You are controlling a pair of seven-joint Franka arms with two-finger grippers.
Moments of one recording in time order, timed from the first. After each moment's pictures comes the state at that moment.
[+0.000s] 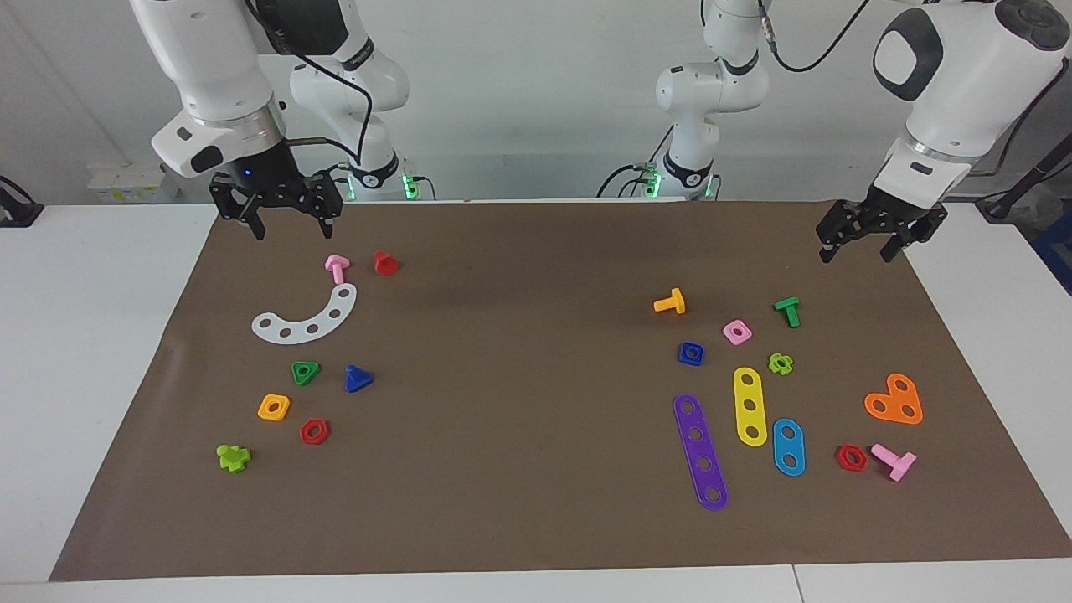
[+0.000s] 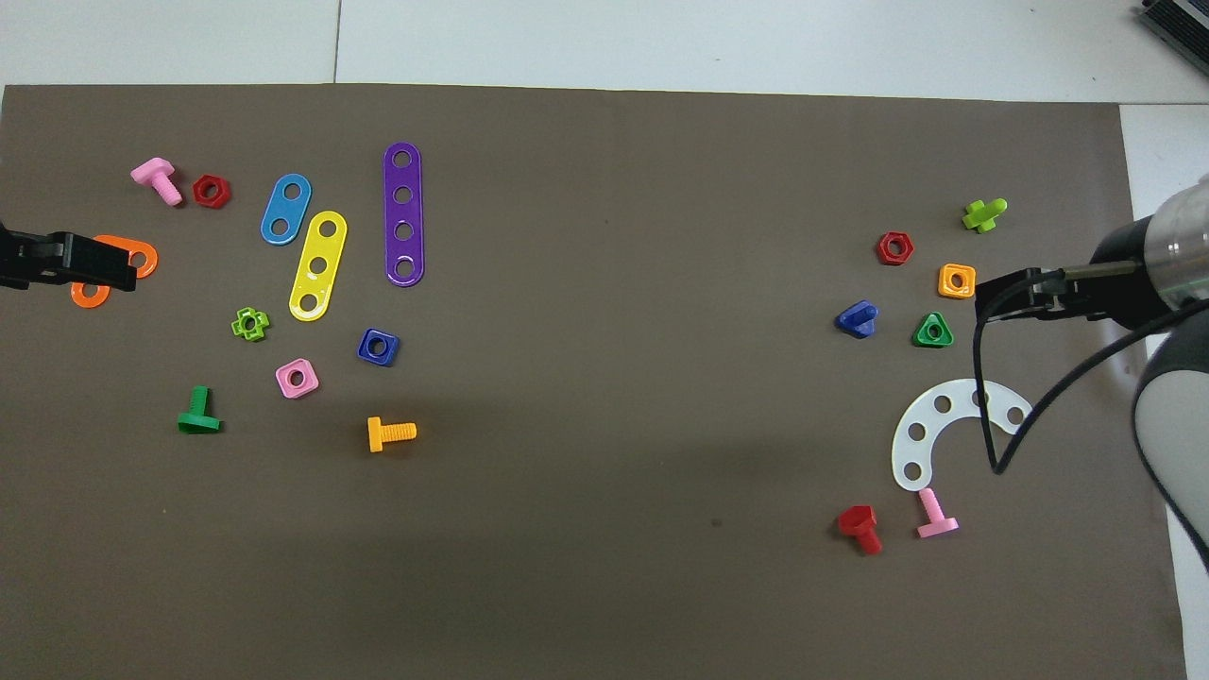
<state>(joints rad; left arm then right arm) -0.01 0.04 0.01 -1.60 0.00 1.69 0.08 0.02 -0.02 0.06 -1.61 -0.03 1.60 0.07</state>
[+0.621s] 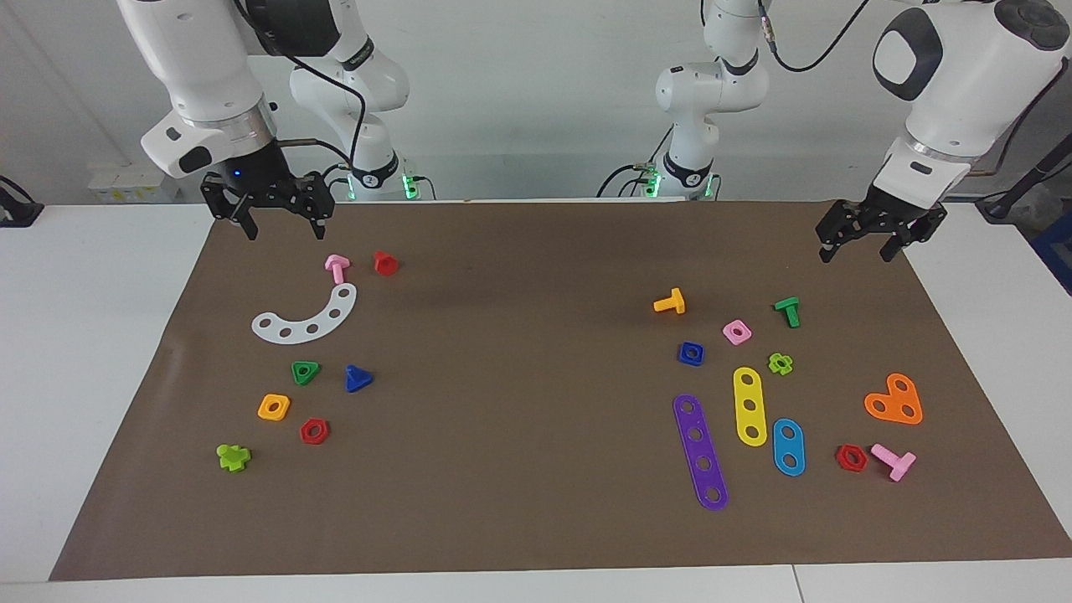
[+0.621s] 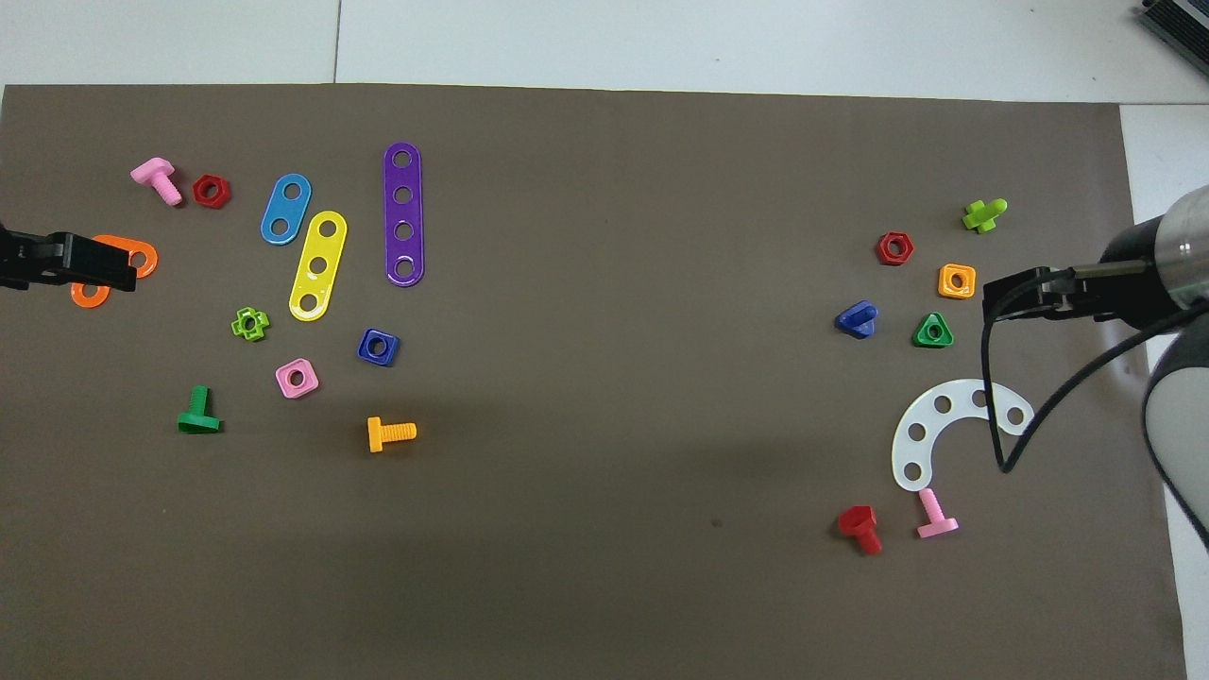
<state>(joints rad) -0.01 0.04 0.01 -1.60 0.00 1.69 0.08 0.02 -0.02 0.06 -1.61 -0.03 1.60 0.07</state>
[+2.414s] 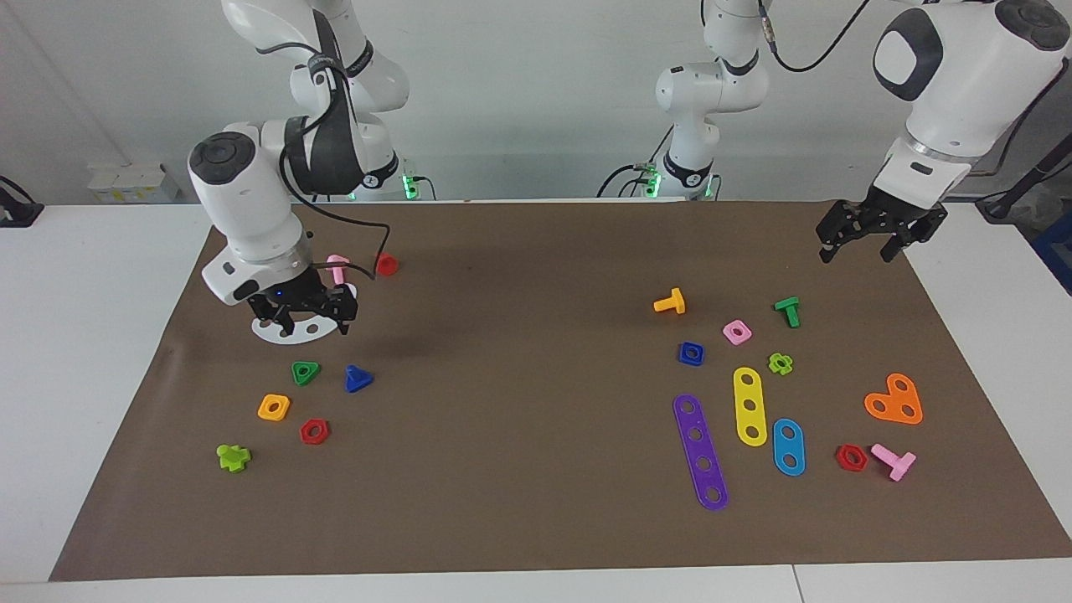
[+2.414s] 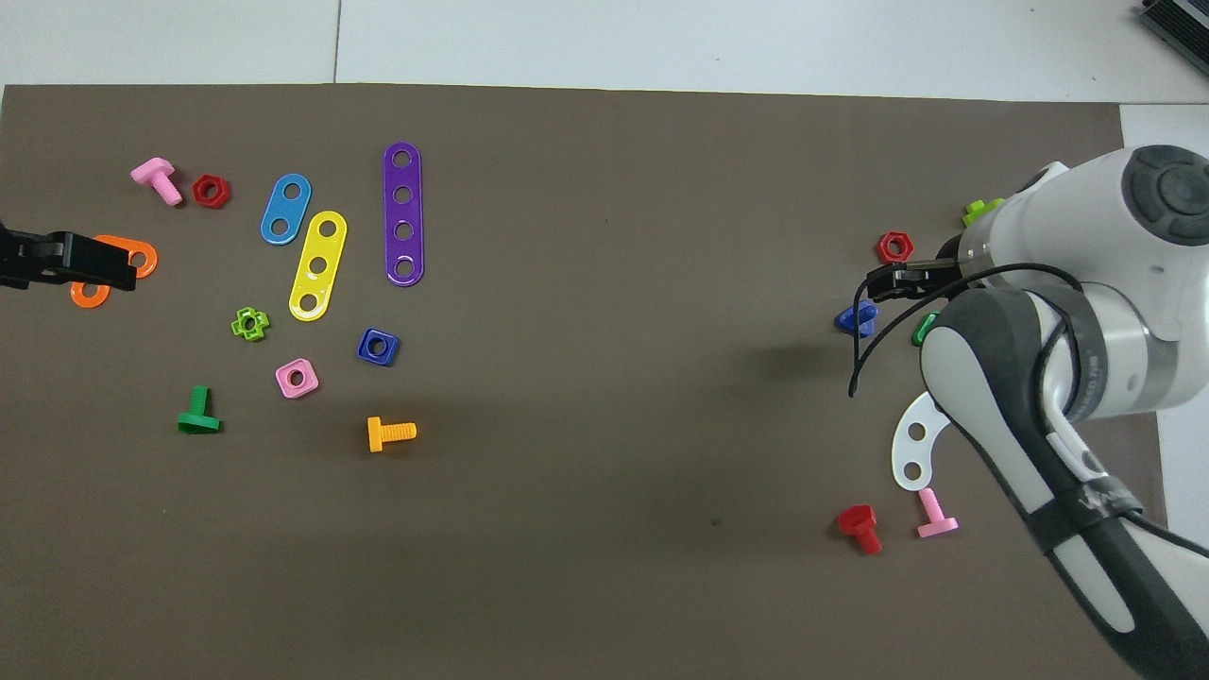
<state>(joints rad) -0.01 0.04 0.01 -1.60 0.00 1.69 0.08 0.03 0.18 0.06 -1.87 -0.03 2.09 0.10</state>
